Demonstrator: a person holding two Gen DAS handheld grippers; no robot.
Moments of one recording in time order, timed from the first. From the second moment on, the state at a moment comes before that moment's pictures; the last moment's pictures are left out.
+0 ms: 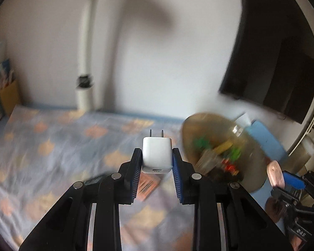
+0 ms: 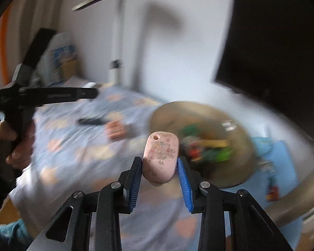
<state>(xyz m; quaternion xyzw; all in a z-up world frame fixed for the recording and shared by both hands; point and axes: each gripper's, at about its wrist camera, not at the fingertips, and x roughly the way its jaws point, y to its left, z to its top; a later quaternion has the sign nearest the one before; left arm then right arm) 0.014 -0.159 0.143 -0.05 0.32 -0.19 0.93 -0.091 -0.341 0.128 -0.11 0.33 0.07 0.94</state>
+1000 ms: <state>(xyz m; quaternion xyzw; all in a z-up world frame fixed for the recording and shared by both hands) 0.016 -0.198 0.135 -0.02 0.34 -0.26 0.90 -0.057 -0.426 0.118 -0.02 0.40 -0.06 0.91</state>
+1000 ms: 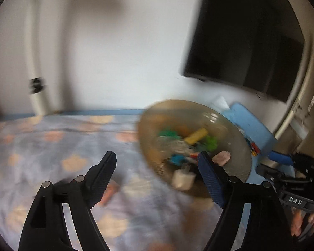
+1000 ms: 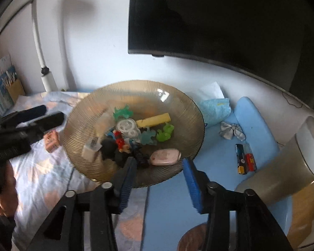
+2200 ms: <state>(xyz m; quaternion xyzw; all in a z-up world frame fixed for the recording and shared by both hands) -0.041 -0.002 0.057 -0.02 0.34 0.01 0.94 -0.088 -0.227 0.020 -0.03 0.40 0.14 0.91</state>
